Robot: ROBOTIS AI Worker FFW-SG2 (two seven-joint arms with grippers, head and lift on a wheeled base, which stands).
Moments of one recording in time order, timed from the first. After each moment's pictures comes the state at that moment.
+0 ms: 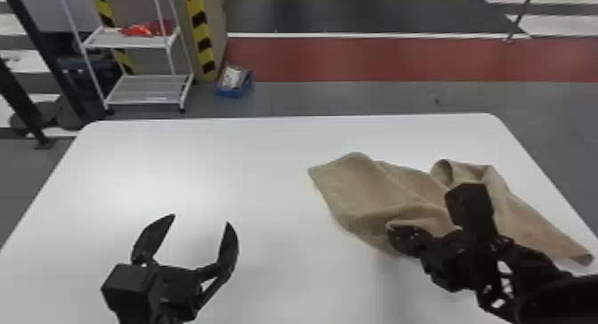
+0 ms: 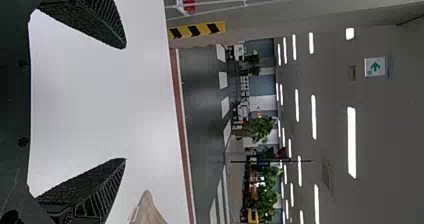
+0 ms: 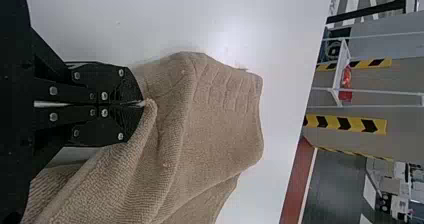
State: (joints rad) left arm 0.54 0.30 -0.20 -2.02 0.08 -0.04 0.22; right arm 0.24 -0.16 0.05 -2.12 0.26 0.87 0.64
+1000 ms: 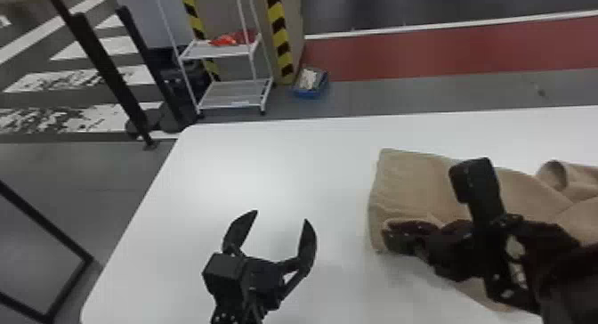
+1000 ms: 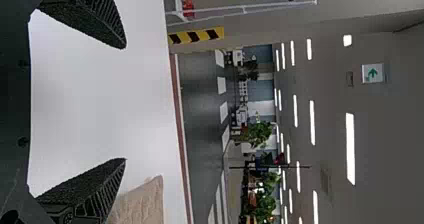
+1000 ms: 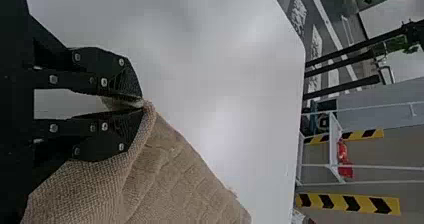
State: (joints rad) left arm 0.53 0.30 -0.19 -1.99 0.09 -0.07 0.23; right arm 0.03 -0.07 0.27 -2.03 0.08 1.08 0.62
